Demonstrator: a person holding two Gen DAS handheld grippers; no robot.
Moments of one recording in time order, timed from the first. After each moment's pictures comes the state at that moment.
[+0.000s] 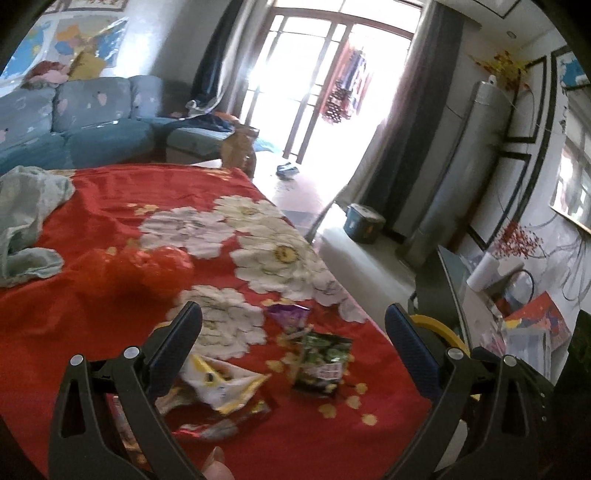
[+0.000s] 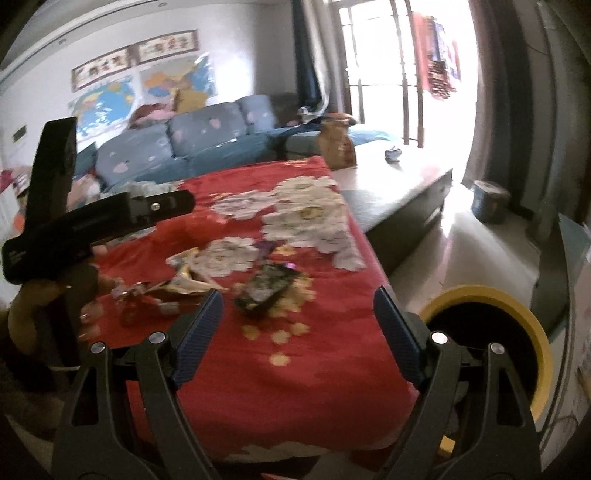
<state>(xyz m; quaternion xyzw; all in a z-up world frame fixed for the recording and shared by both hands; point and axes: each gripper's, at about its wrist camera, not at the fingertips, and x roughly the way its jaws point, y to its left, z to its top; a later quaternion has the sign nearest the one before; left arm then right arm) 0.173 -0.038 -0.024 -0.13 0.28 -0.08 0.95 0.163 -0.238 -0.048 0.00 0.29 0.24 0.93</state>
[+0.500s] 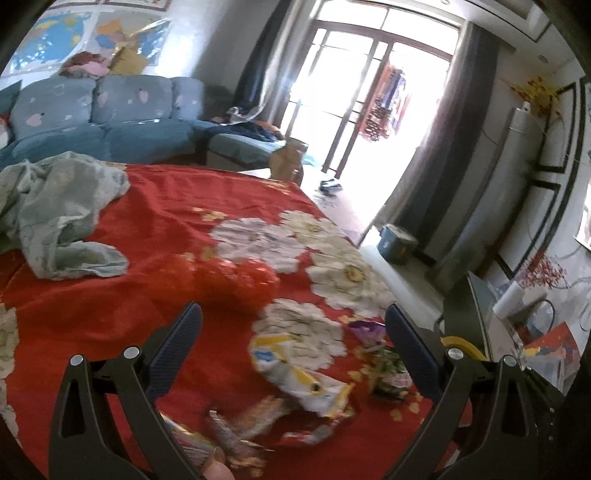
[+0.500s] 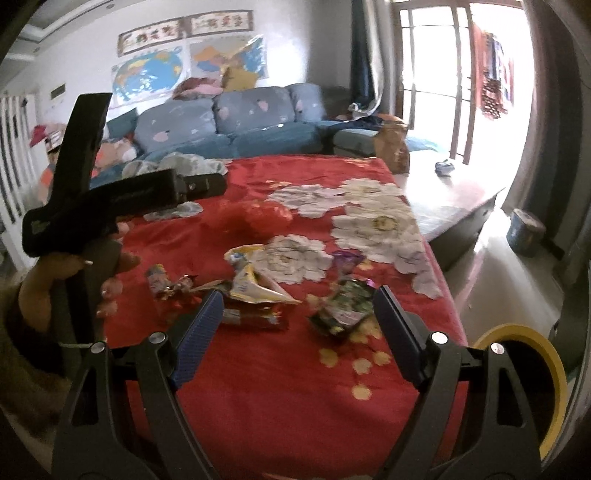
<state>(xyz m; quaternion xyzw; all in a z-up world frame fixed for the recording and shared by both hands) 0.161 0.045 -0.027 -0.16 0.27 0.00 0.95 0.160 -0.156 -0.040 -0.07 0.29 0.30 0.91</state>
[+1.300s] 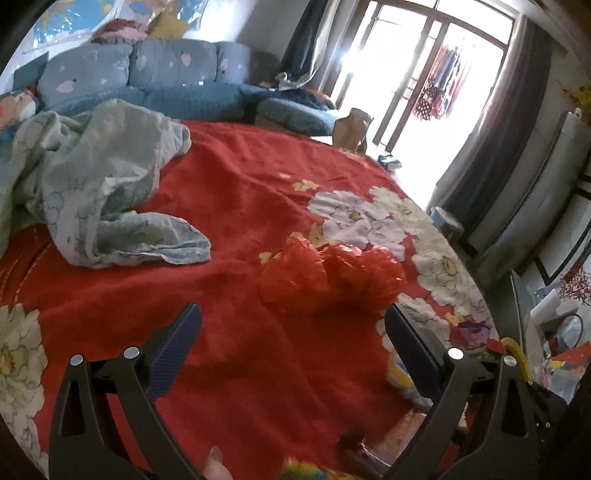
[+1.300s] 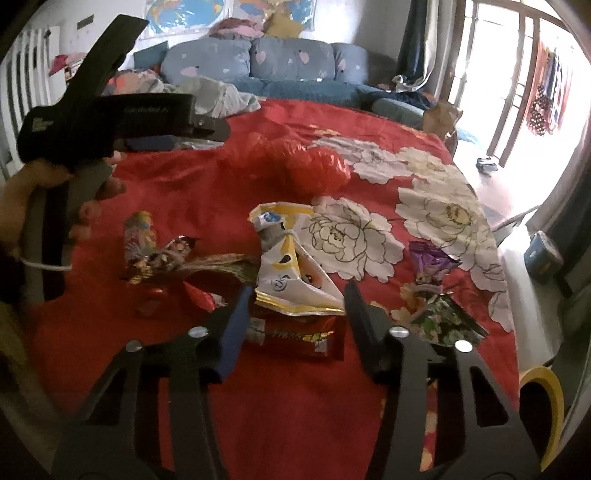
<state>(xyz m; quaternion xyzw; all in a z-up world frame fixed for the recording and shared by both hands) 0.206 0.139 -0.074 -0.18 0.35 0.06 0.92 0.201 -0.066 -0.099 -0.17 0.34 0.34 0.86</state>
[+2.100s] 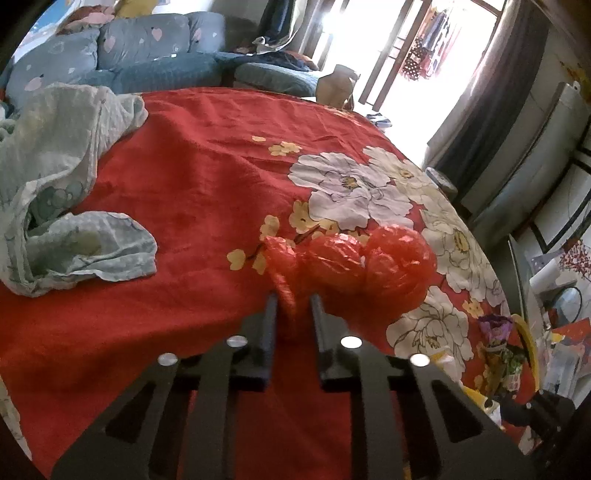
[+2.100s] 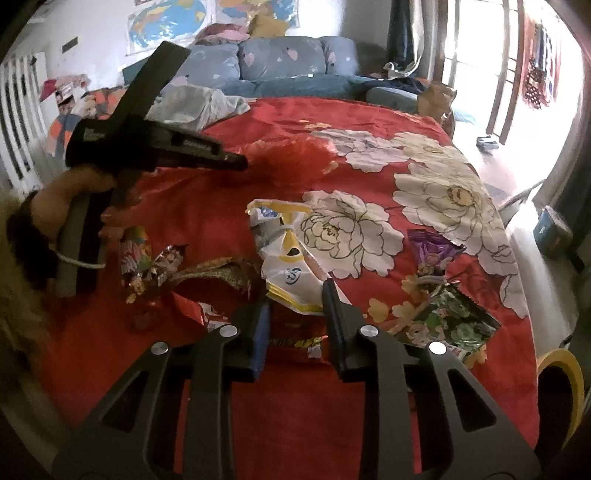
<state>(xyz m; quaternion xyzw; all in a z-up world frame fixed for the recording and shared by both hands) 0.261 0.130 -0.099 -0.16 0.41 0.02 0.90 0.213 -0.076 -0.099 -0.12 0.36 0.34 0.86</state>
